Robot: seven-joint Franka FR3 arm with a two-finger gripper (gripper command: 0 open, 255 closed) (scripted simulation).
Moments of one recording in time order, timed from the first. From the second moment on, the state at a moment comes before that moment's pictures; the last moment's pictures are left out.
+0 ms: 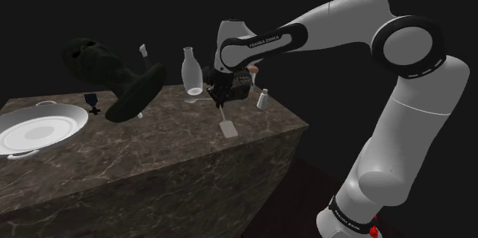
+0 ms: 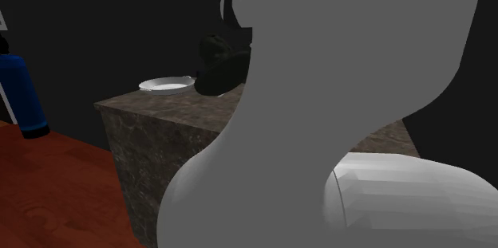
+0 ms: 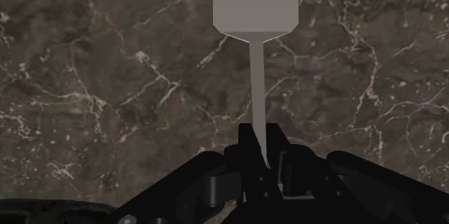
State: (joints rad) arm 0.00 0.07 0.07 -2.00 -0.04 2.13 0.48
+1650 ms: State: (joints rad) arm 0.29 0.57 0.19 -1.22 -0.15 1.82 0.86
